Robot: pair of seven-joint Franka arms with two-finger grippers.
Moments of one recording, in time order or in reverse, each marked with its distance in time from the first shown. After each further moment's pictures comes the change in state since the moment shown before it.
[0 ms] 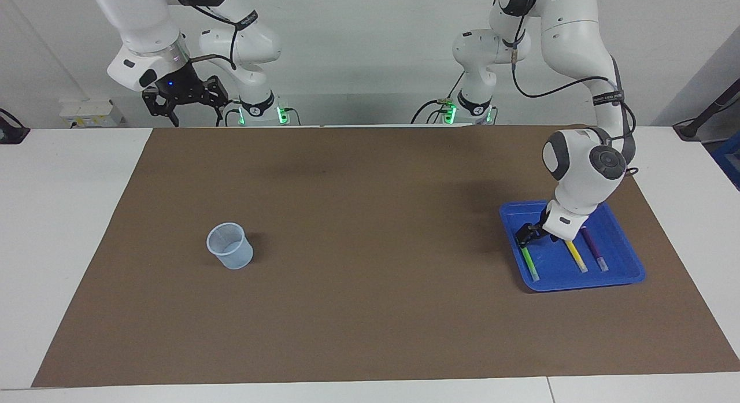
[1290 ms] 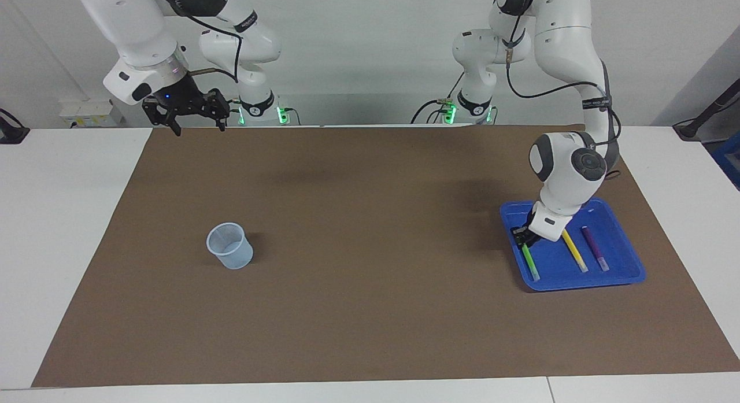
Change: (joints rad) left arm -0.022 -0.004 -0.014 -0.059 0.000 0.066 -0.046; right arm 0.000 0.053 0.000 0.047 0.020 -0.002 0.106
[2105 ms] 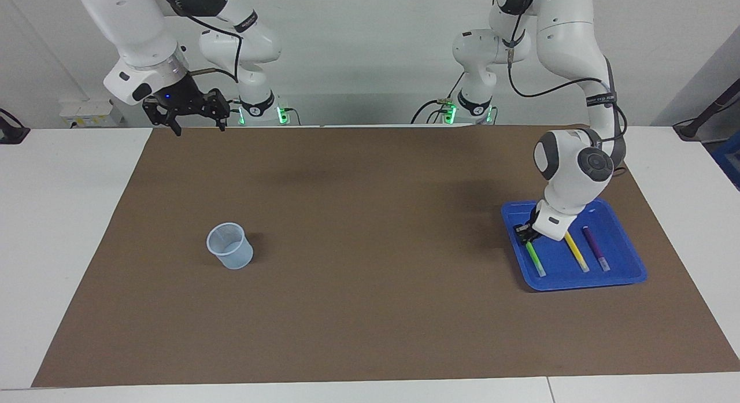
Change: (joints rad) left arm 0.004 -0.015 0.006 0.073 0.000 -0.159 0.000; right arm 0.000 0.000 0.000 0.000 0.000 -0.001 0.000
